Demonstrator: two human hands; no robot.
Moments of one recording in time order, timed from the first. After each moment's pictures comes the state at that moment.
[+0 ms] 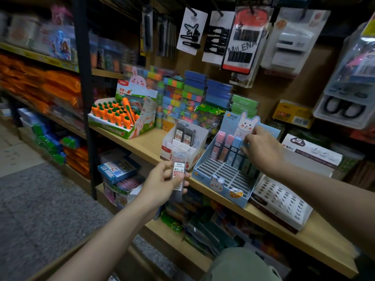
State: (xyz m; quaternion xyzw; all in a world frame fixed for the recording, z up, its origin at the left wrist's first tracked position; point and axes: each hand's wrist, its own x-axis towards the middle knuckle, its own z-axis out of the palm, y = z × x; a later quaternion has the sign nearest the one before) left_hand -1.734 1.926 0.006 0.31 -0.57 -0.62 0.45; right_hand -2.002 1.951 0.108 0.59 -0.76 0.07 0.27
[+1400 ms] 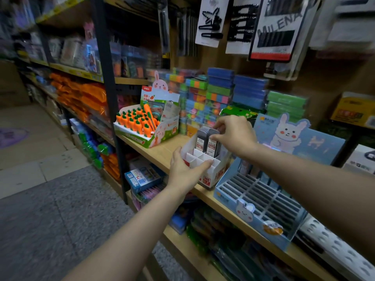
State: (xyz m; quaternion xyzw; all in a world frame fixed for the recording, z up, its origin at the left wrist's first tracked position) left_hand -1.788 1.836 0.016 0.51 -0.55 -0.45 0.48; right_hand -1.938 1.813 0.105 0.68 -0.67 0.30 0.08
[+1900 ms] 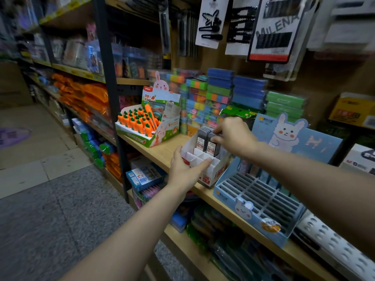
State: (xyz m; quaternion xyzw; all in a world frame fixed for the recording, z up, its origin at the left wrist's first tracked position) left_hand -1.786 1.840 0.017 0.51 -0.55 -0.46 0.48; right_hand -1.938 1.820 0.110 0.73 -0.65 0.21 0.08
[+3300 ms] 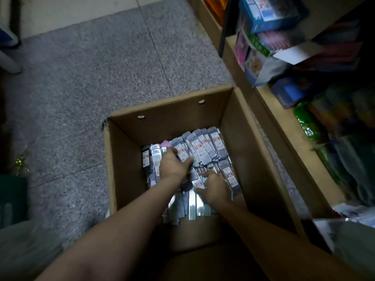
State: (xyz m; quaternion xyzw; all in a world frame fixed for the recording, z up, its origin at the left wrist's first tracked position) left_hand -1.574 2.024 -0.326 0.87 -0.28 -0.34 0.23; right_hand -1.710 2.035 -0.344 0.66 -0.64 -0.05 -0.39
